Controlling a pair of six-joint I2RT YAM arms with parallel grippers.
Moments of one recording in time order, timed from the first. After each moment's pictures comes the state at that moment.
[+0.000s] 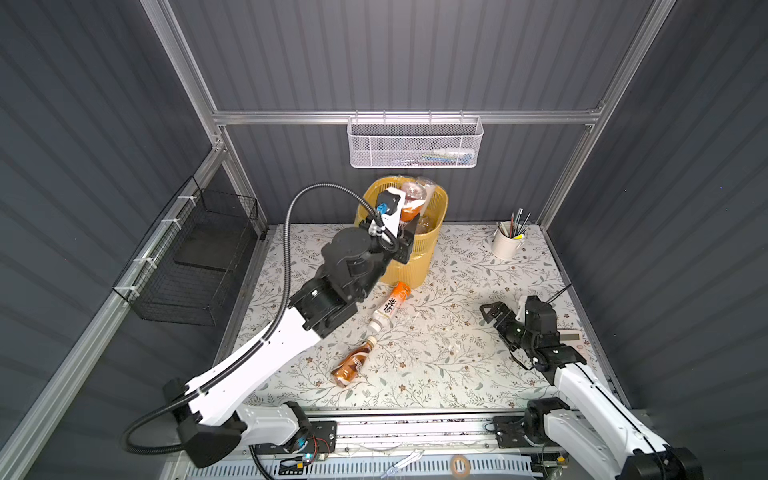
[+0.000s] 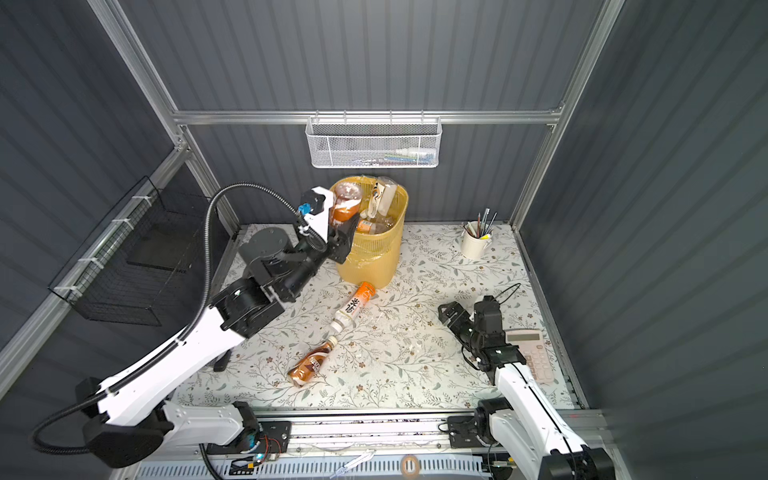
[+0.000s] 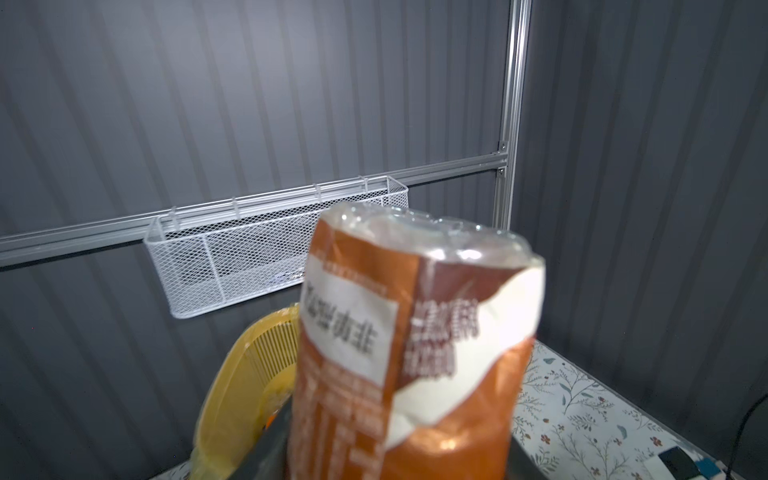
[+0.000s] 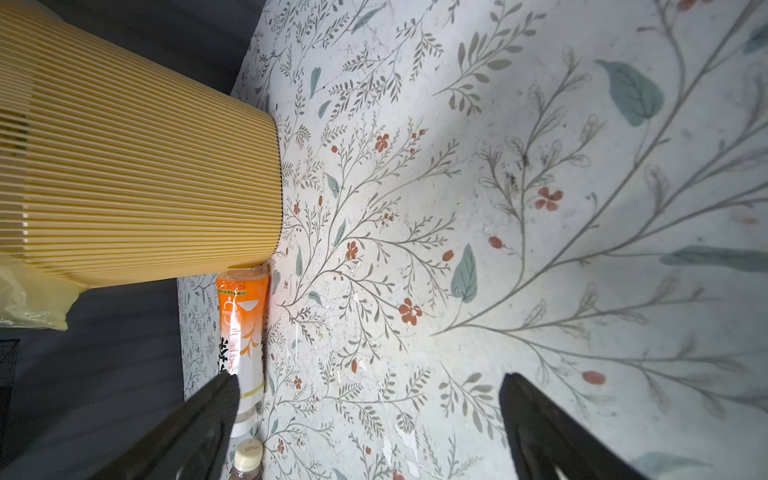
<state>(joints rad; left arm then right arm) -0.85 1.35 1.52 -0.07 -0.32 0.11 0.11 0.84 0.38 -0.19 -0.22 0.91</state>
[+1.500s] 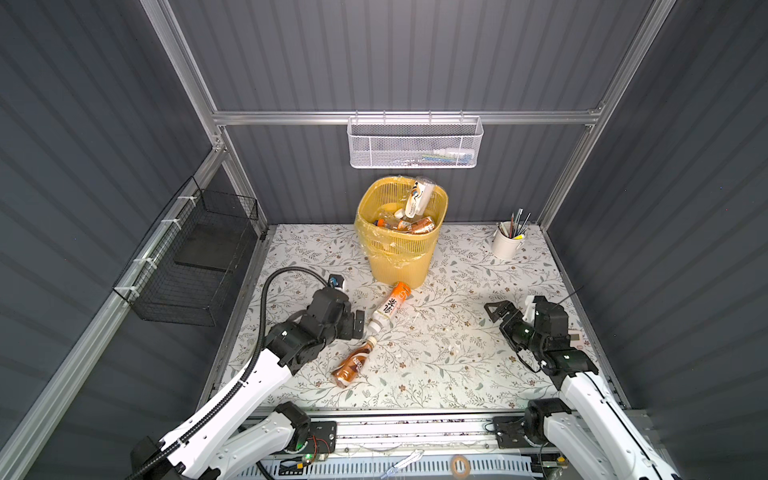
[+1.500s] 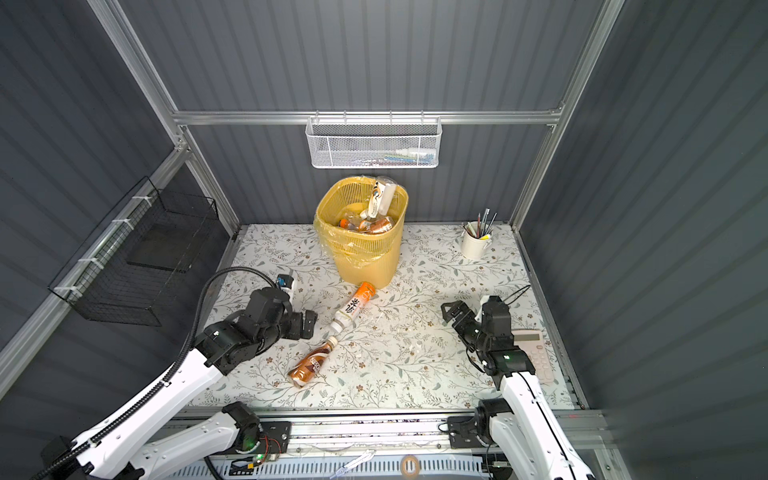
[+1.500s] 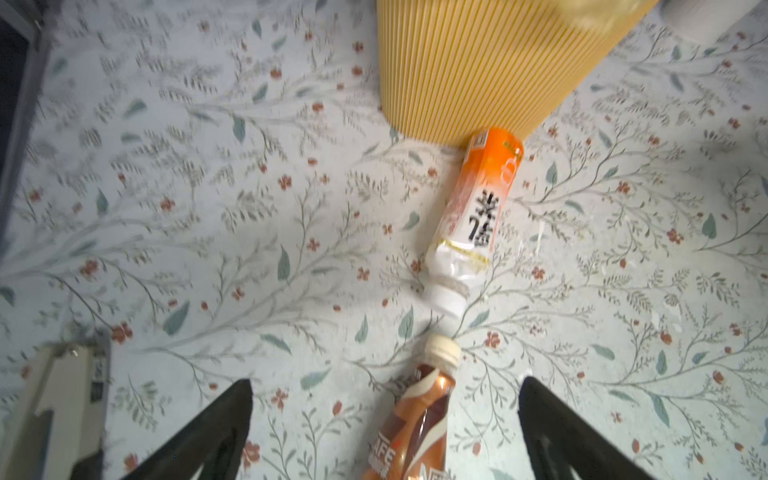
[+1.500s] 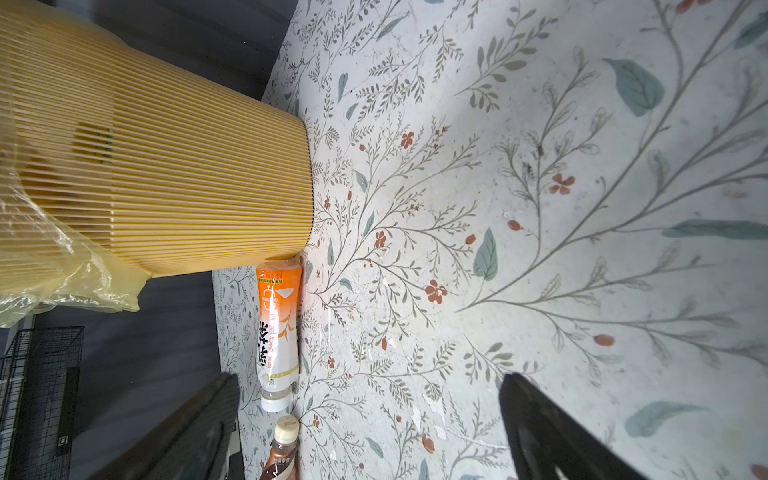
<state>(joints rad) -0.68 0.93 0.84 -0.79 -0.25 -0.39 0.08 0.74 0.42 -0.31 -0.30 0.95</state>
